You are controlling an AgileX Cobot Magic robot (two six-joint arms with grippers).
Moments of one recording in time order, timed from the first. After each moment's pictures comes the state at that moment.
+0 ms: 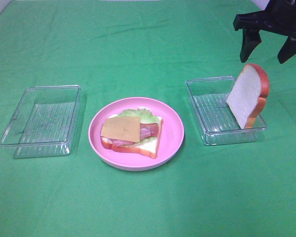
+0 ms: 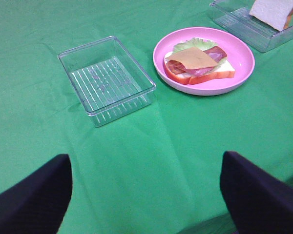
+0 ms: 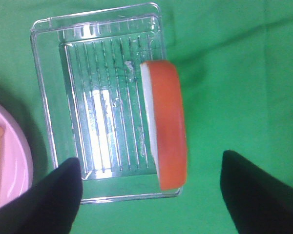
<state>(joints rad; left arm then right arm) -0.43 -0.01 -0.50 -0.02 1.05 0.01 0.14 1.88 -1.62 -0.01 1.08 0.13</state>
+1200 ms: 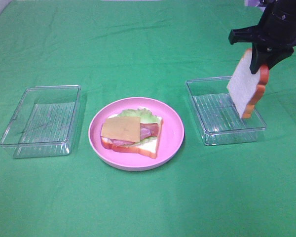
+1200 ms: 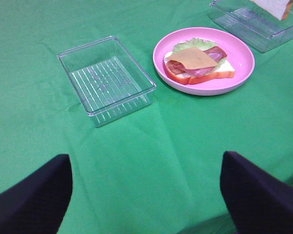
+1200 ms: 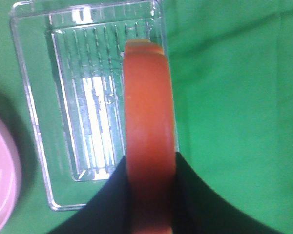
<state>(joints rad) -0.43 -0.01 -0.50 -0.02 1.05 0.01 0.14 1.92 -1.62 -0.01 1.07 0.12</state>
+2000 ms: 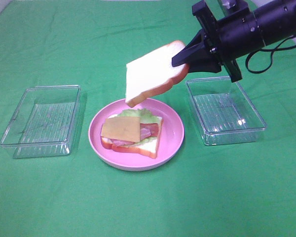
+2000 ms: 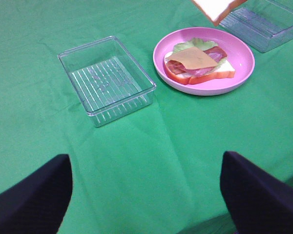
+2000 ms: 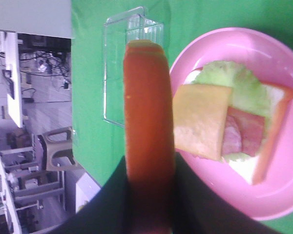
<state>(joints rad) -0.43 -0.01 -0.50 -0.02 1.05 0.01 0.15 1.84 -1.21 1.15 0.93 -0.53</state>
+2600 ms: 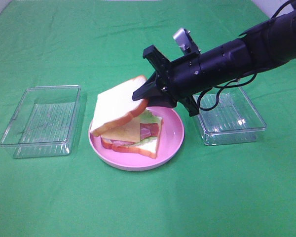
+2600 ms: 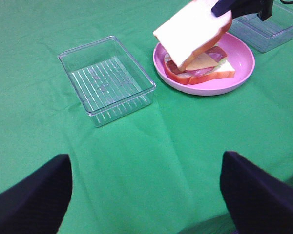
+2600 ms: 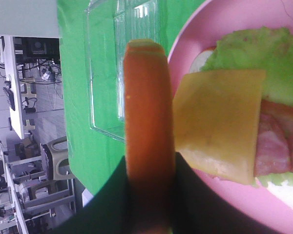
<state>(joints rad) -0.43 -0.01 -0.50 -0.02 1.05 0.01 0.36 1.97 -1.13 1.36 0.70 -0.62</state>
